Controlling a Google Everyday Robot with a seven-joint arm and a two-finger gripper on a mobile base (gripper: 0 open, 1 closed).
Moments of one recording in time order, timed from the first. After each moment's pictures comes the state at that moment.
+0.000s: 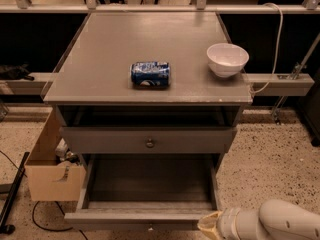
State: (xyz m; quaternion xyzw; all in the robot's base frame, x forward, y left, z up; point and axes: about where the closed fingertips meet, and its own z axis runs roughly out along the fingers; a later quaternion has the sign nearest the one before) arm 0.359 -0.149 0.477 -0.43 0.84 0.22 0.26
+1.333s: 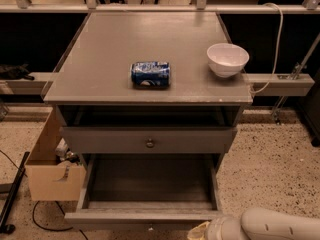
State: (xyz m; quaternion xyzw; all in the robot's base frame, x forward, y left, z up) arm 0.343 -0.119 0.417 -0.42 0.85 0.24 0.23
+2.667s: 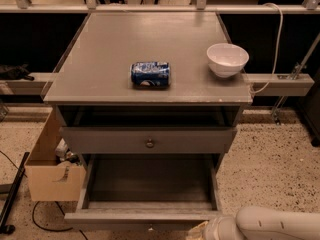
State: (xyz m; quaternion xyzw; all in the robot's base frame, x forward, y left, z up) arm 0.348 -0.118 0.389 -0.41 0.85 0.24 0.21
